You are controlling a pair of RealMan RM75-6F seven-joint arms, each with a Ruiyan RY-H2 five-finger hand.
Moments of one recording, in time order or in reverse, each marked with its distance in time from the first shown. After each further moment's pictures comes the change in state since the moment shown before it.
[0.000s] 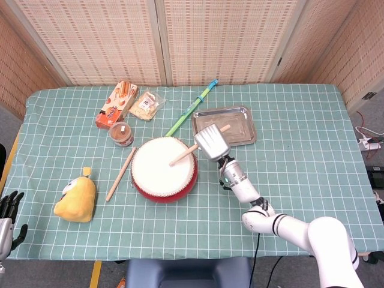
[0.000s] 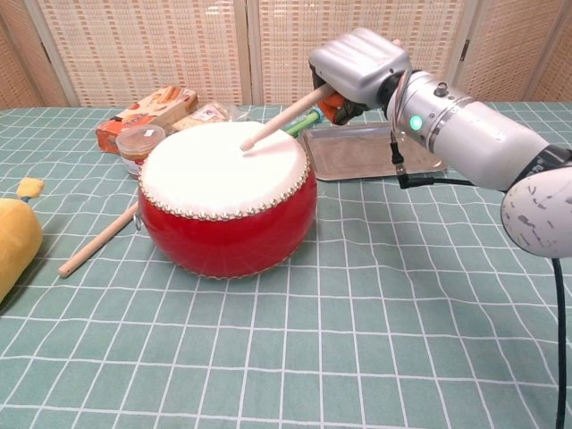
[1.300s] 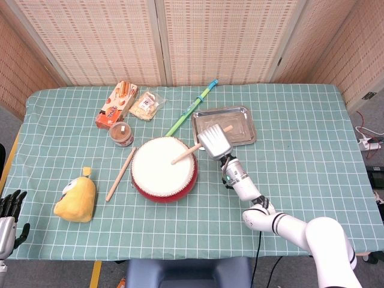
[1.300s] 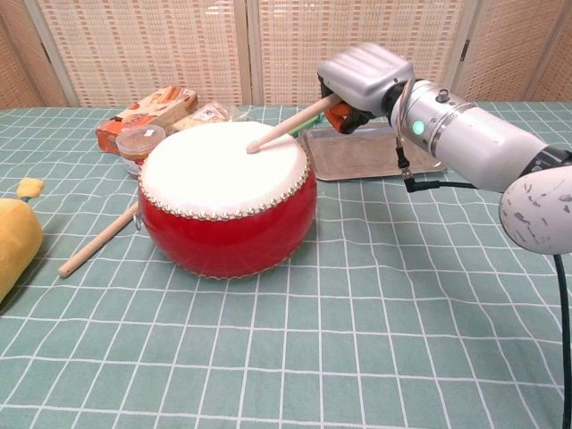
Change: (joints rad) left arm -0.009 -0.001 -0.001 -0.010 0.004 -0.010 0.017; right arm 0.004 -0.014 -0.008 0.055 0.039 -0.058 0.026
